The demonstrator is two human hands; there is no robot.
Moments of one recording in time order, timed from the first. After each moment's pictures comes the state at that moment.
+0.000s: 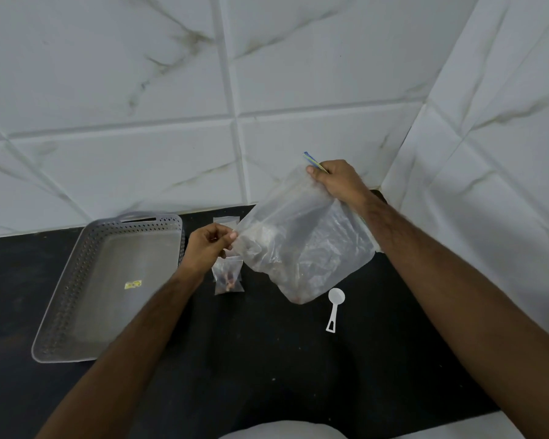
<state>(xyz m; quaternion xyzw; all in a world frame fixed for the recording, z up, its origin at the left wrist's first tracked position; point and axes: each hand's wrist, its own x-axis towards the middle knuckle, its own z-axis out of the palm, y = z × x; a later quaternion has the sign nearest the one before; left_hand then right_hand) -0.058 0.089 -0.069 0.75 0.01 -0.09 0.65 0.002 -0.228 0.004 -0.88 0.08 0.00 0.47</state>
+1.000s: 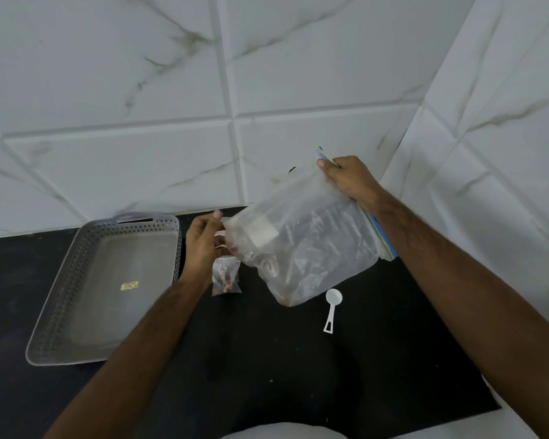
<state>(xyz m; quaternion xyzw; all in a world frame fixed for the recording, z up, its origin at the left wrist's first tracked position) -0.064 0.067 -0.060 0.62 0.12 -0.03 0.78 -0.011 -0.239 0.030 -0.90 0.12 -0.03 0.42</state>
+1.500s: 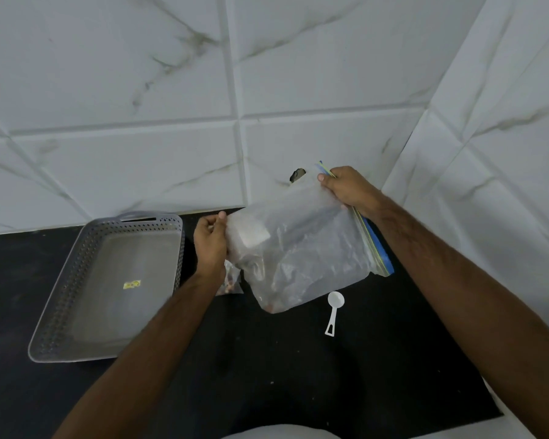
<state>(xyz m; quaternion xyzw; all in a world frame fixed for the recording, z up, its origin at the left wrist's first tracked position) -0.053 0.051 -0.067 0.64 0.19 0.04 0.74 -0.015 -0.228 0.027 -0.90 0.10 0.05 0.42</state>
